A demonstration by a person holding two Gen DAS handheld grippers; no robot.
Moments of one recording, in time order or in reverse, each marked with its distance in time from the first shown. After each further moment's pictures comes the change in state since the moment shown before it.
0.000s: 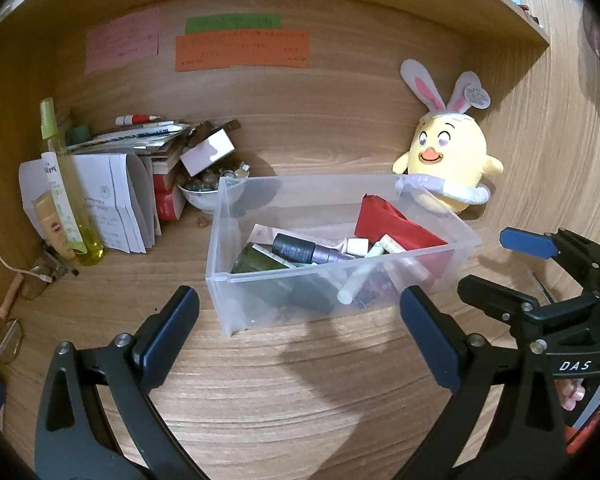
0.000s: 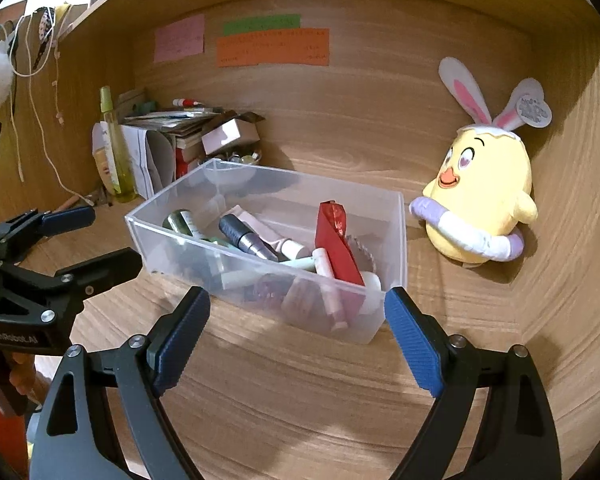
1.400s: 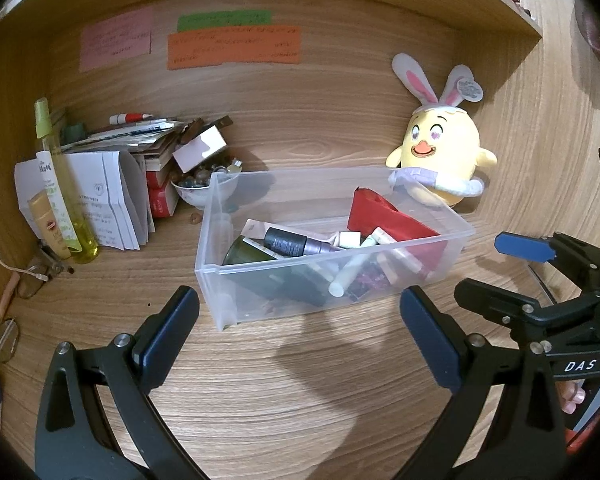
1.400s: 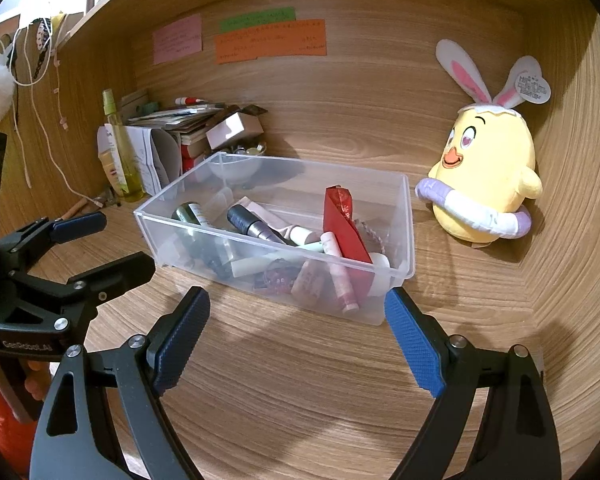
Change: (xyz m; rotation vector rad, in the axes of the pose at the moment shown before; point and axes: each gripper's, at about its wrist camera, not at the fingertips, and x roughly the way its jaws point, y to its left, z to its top) left arm 0.000 -0.007 -0.005 0.014 0.005 -0.007; right arm -0.003 -0.002 -0.008 0.044 0.020 0.036
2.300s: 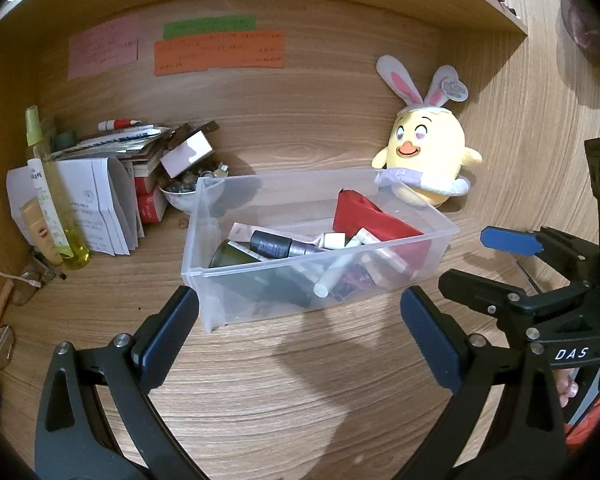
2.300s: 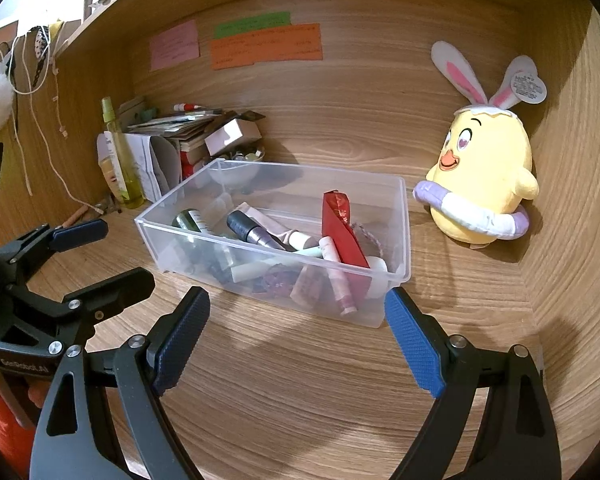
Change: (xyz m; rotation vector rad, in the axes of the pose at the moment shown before) left arm -0.004 -0.006 0.001 0.016 -0.005 -0.038; right arm -0.002 -0.002 0.002 0.017 -0.010 0.005
